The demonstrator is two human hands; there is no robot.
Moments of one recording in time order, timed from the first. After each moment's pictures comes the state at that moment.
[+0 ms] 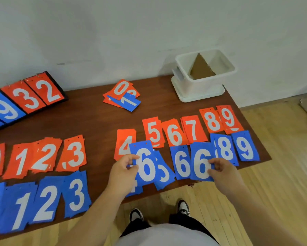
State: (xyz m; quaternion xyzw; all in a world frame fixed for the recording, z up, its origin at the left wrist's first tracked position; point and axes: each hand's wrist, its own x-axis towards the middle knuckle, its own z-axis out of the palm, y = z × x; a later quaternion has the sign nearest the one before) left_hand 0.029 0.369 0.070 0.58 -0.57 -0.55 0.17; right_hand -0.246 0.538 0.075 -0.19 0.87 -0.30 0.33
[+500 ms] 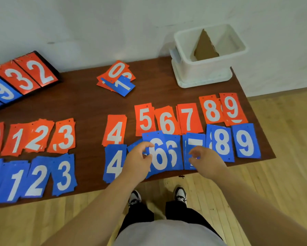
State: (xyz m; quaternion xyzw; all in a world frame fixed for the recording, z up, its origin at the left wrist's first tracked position) left_hand -0.073 0.413 0.052 0.57 -0.65 -0.49 0.09; right_hand -0.309 0.513 0.038 -0.38 0.82 -0.11 0.41
